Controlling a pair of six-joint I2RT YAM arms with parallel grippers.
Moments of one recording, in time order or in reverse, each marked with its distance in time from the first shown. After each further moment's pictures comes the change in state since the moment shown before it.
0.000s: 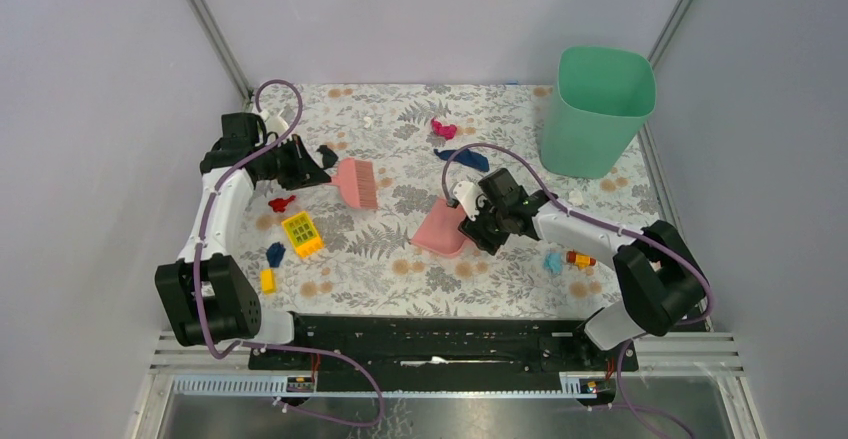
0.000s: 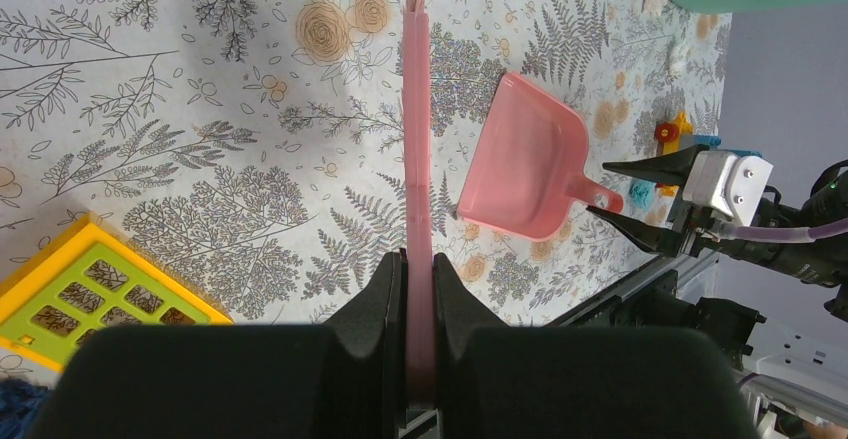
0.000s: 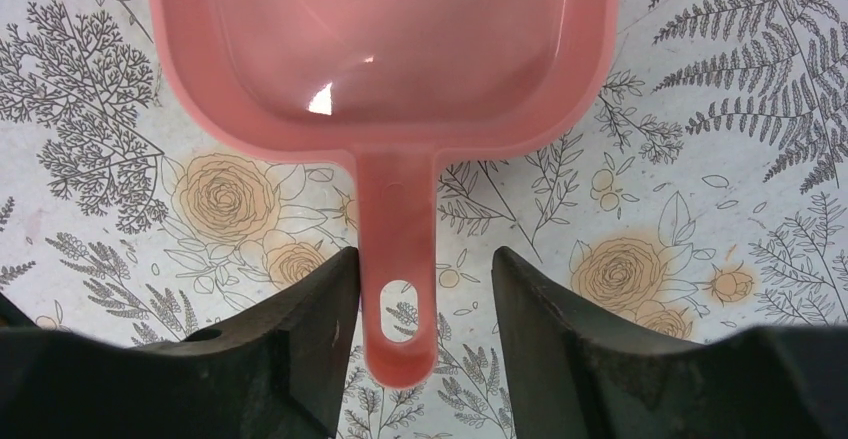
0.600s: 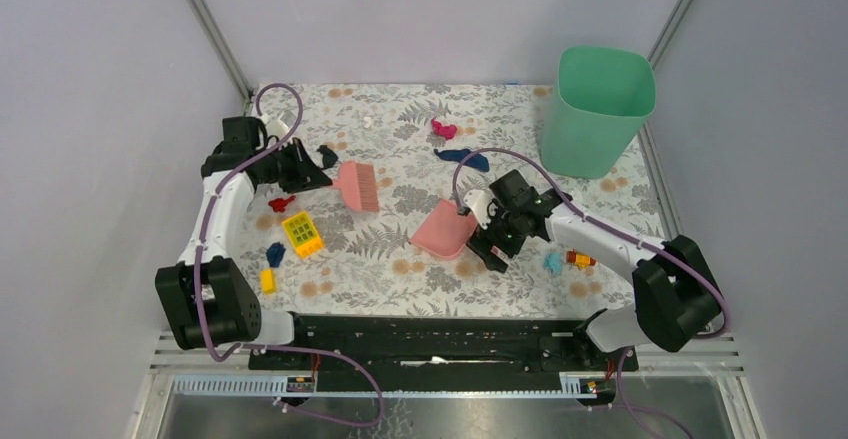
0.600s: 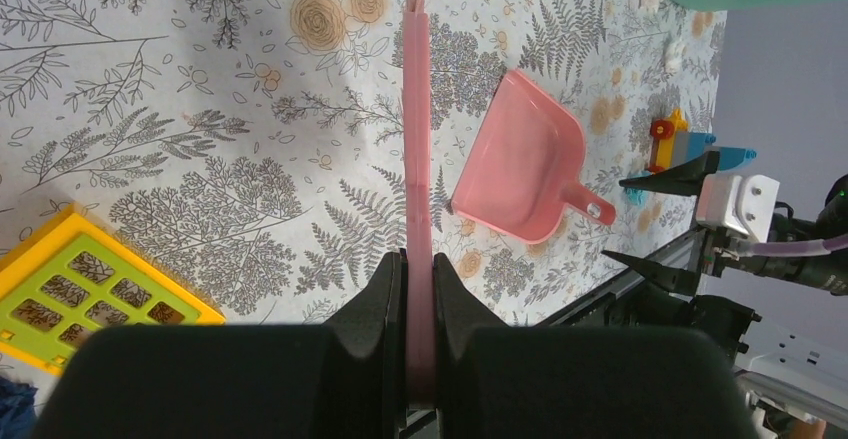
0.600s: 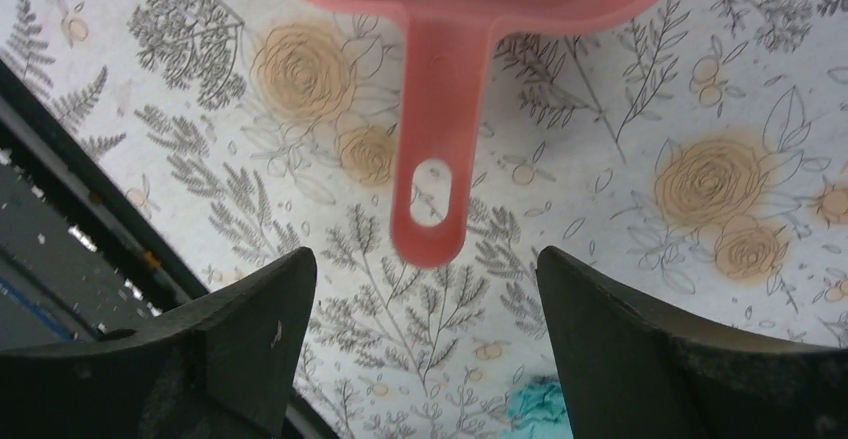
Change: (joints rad) left arm 0.004 -0.018 -0.037 0.016 0.008 -0.015; right arm -0.027 -0.109 0.002 -0.249 -0.086 -0.005
